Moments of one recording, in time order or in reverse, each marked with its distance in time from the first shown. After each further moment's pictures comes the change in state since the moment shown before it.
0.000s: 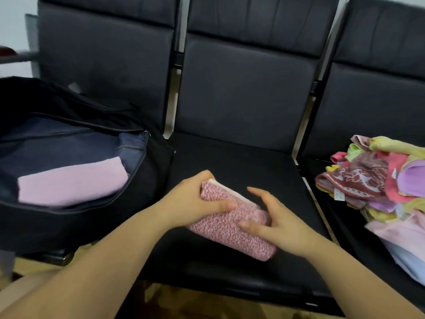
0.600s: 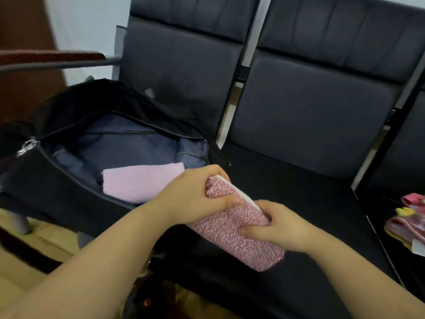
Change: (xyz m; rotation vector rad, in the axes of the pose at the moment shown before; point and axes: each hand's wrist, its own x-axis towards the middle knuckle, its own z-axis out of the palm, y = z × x) left_hand -0.047 -0.026 -0.097 0.215 0.290 0.097; right_hand 0.072 -0.100 0.042 -0.052 -0.254 -0.157
